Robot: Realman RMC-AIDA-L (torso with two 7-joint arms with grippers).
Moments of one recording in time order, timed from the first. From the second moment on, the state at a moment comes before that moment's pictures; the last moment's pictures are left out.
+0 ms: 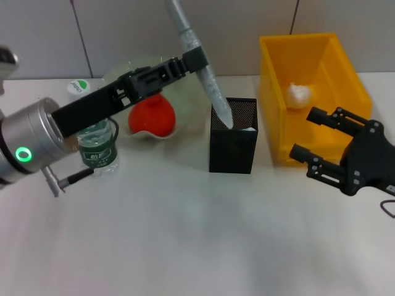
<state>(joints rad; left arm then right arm) -0.61 -2.07 0.94 0.44 1.27 1.72 -1.78 0.43 2.07 -0.57 -0.47 -1.69 -1.74 0.79</state>
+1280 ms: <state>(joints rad) -0.59 -2.08 0.82 -0.18 1.11 1.72 -1.44 0.51 2.09 -0.52 0.13 -1.61 -1.65 0.30</state>
